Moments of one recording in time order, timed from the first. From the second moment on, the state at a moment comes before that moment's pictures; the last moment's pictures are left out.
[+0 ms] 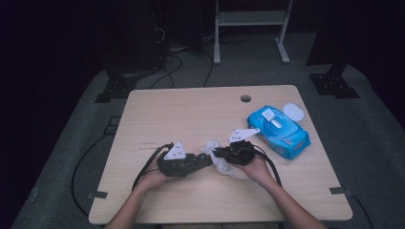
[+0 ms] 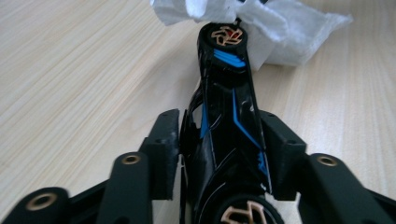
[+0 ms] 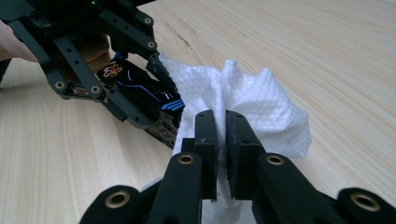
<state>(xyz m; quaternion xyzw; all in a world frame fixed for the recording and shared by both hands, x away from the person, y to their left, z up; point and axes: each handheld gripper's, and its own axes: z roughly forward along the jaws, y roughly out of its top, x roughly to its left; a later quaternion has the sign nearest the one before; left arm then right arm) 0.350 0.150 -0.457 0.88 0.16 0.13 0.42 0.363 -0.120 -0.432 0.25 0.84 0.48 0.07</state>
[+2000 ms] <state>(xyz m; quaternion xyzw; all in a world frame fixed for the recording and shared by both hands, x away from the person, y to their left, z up) 0.376 0.086 -0.440 0.93 0.27 0.04 0.25 0.368 -0.137 -0.455 0.28 0.83 0.48 0.05</state>
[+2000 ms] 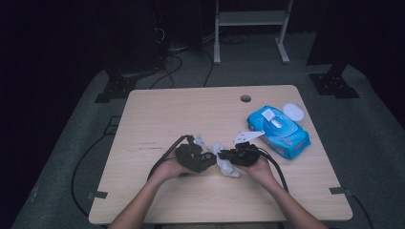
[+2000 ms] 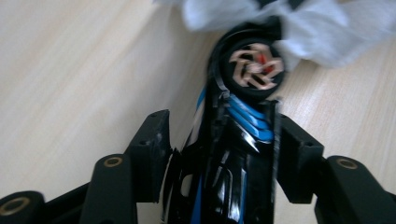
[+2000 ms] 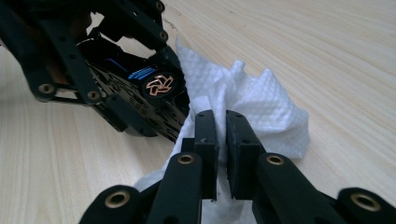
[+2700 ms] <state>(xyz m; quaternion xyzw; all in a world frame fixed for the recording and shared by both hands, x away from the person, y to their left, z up) 0.366 0.092 -0.424 0.92 0.22 0.07 0.32 0.369 -0.150 -0.437 0.28 0.80 0.52 0.02</state>
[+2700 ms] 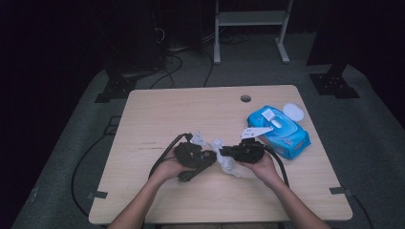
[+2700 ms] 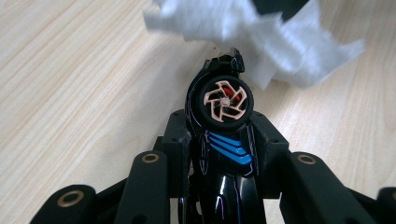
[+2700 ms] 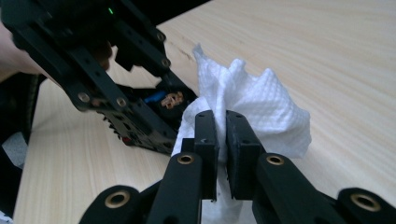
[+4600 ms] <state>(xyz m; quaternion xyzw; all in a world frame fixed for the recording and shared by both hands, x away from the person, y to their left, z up) 0.353 0.086 -0.397 0.90 0.16 0.11 0.40 0.379 -0.173 -0.453 0.30 0.78 0.55 -0.06</state>
